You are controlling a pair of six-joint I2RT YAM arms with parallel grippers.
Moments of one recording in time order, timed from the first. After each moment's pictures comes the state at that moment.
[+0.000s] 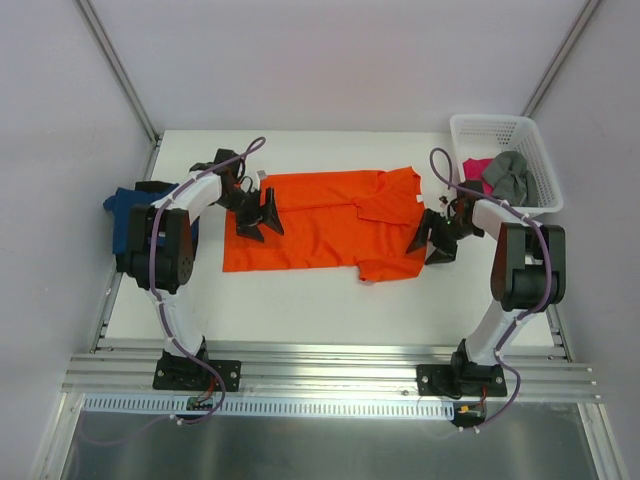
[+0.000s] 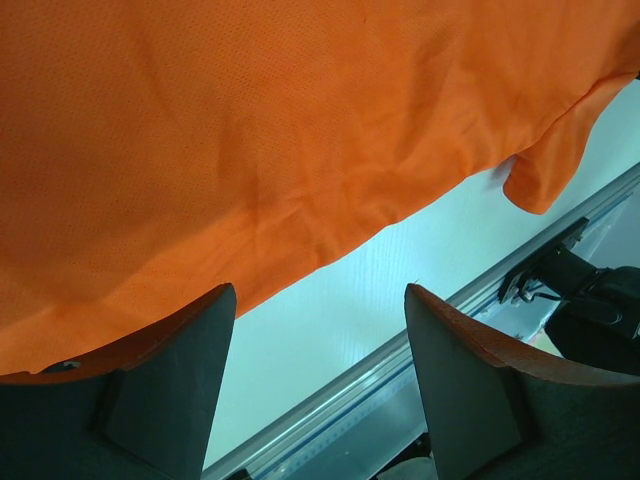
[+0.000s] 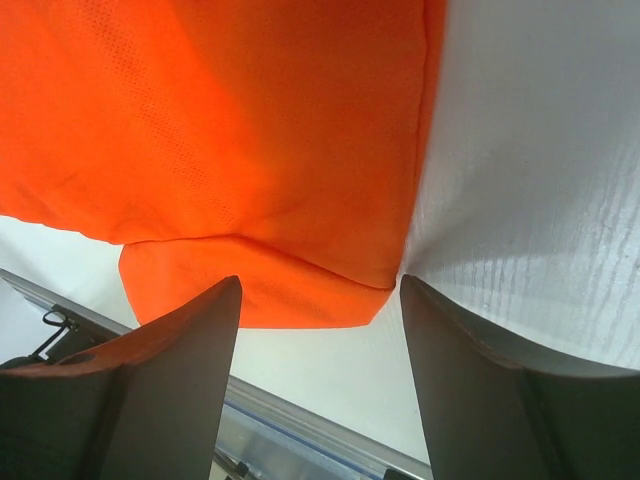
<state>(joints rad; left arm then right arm) -0.14 1.92 1.41 -0.84 0.63 -0.22 -0.03 1.80 1.13 -0.71 -0.47 0.27</state>
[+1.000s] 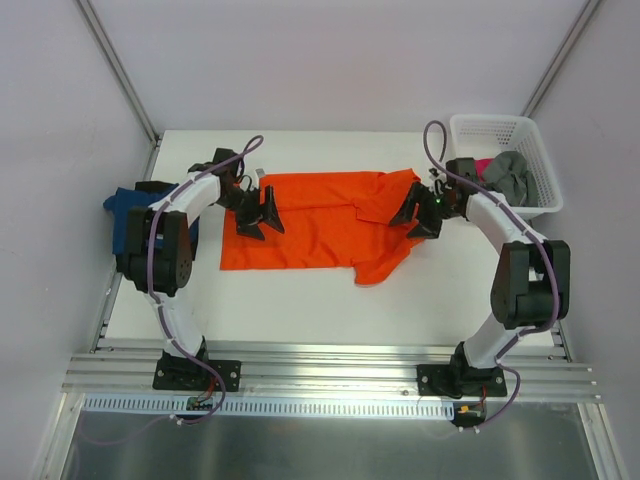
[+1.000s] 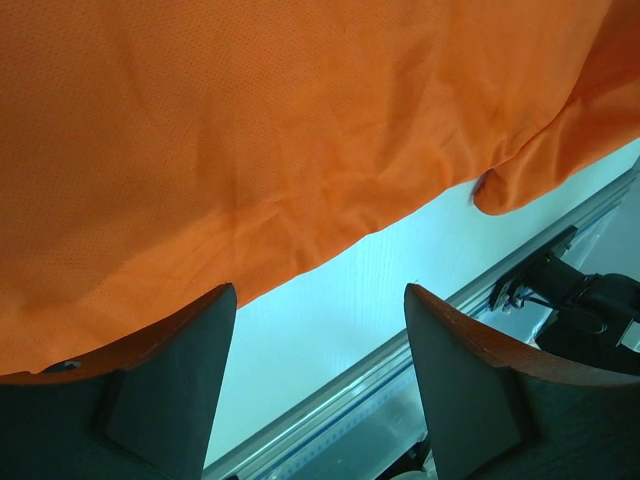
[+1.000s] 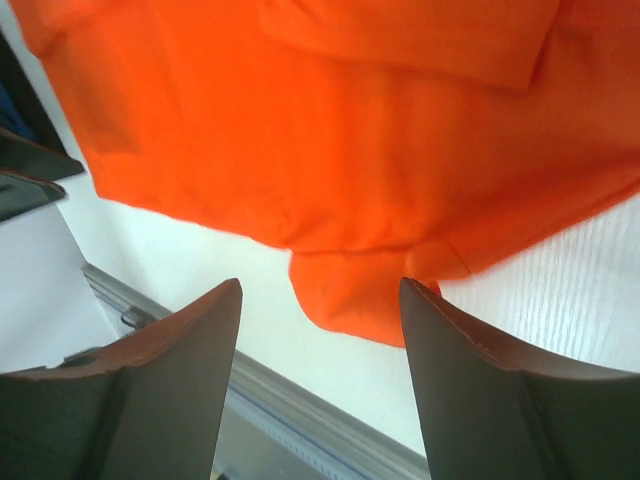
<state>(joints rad) -0.14 1.90 1.40 -0.81 0.63 -0.26 0.09 1.67 1.20 -0.66 -0.54 0.44</state>
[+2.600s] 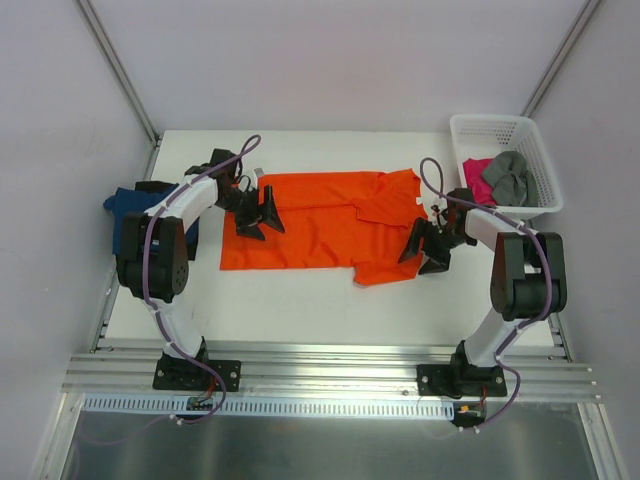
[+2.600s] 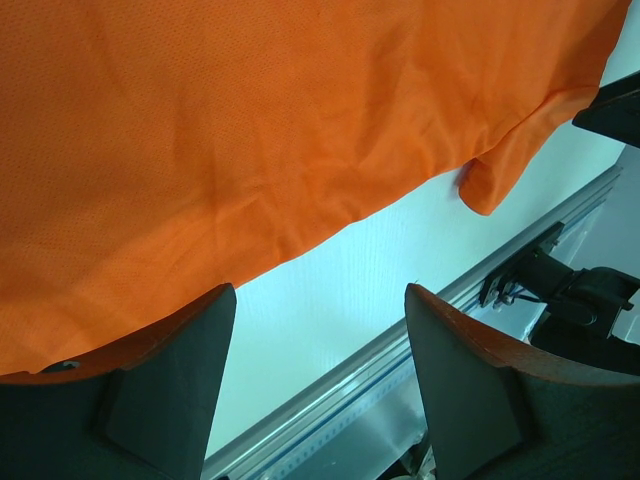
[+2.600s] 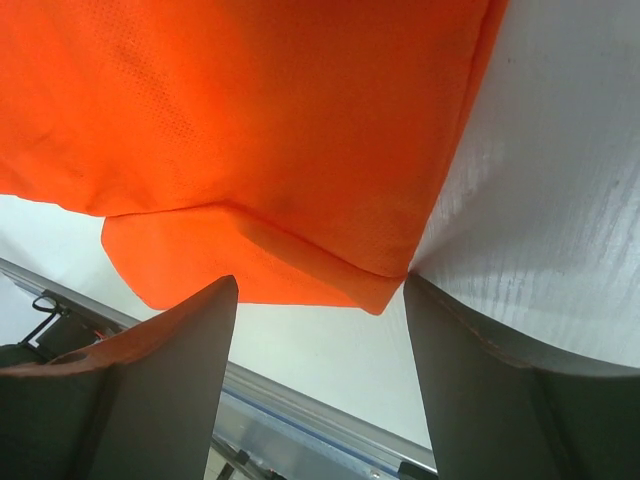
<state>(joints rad) -0.14 1.84 1.36 -0.79 0.65 -0.28 0.04 1.73 1.01 -0.67 -0.46 0.32</state>
